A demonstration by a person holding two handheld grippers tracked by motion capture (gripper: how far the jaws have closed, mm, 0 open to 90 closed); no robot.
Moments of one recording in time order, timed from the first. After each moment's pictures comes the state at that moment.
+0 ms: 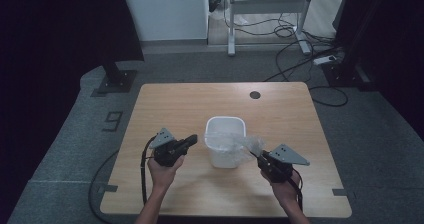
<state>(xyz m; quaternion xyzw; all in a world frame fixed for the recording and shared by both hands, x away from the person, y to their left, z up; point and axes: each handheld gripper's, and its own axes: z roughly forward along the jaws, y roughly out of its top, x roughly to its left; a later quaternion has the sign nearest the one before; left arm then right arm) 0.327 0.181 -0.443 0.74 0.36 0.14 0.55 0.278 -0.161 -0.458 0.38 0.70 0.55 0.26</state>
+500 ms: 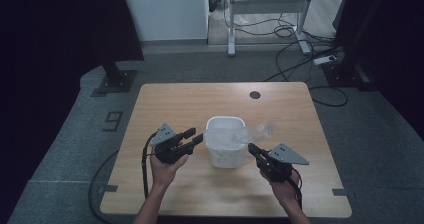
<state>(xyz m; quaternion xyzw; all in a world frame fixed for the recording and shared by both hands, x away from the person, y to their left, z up) 0.325 0.166 -0.411 0.74 0.33 0.16 0.57 0.280 -0.158 -0.453 0.36 0.70 0.56 0.26</state>
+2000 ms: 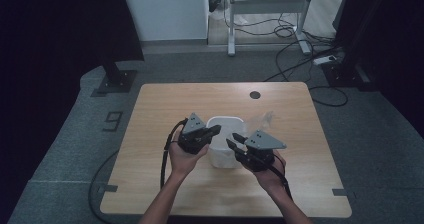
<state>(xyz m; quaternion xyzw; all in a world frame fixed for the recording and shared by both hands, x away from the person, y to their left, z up) 0.345 0.109 -0.400 0.79 0.31 0.17 0.50 0.293 -0.107 -0.405 0.32 0.74 0.53 0.26</state>
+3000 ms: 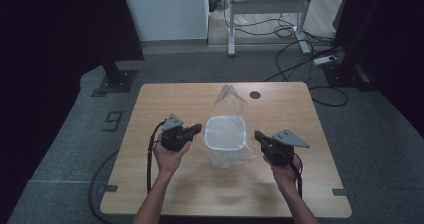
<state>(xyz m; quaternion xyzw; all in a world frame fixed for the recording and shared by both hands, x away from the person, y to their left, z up) 0.366 0.164 -0.431 0.76 0.38 0.15 0.50 0.321 -0.171 -0.454 0.43 0.68 0.53 0.27</state>
